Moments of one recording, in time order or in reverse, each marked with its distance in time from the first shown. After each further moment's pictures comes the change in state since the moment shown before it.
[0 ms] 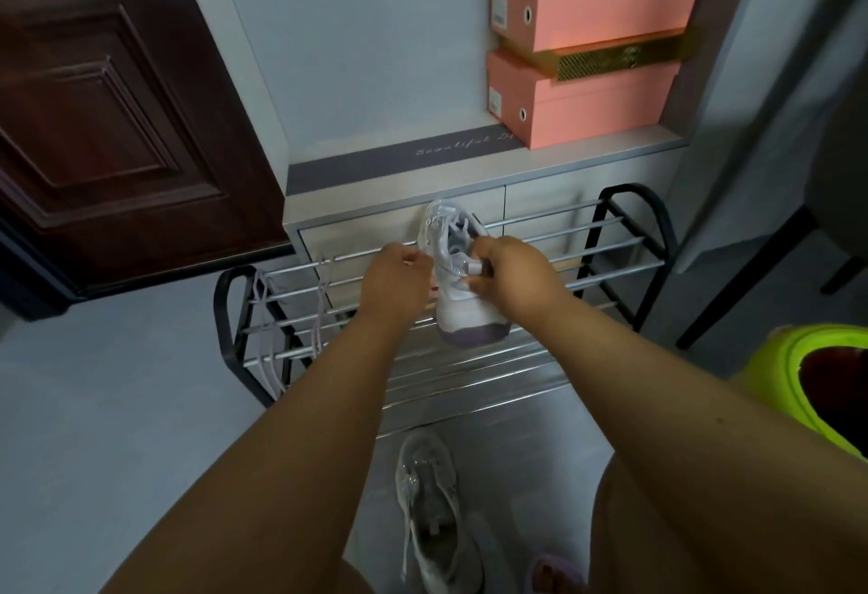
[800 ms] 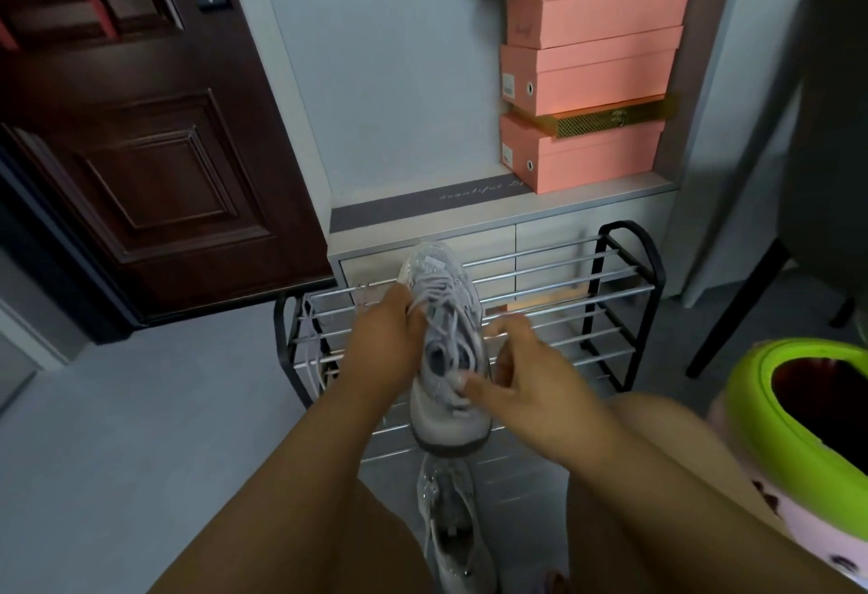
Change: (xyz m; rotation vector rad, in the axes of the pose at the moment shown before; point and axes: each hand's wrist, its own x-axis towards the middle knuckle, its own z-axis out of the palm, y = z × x) left_hand -0.113 0.005 -0.065 0.529 0.094 0.466; right_hand -0.160 -0.074 -0.043 0.380 -0.014 -0.037
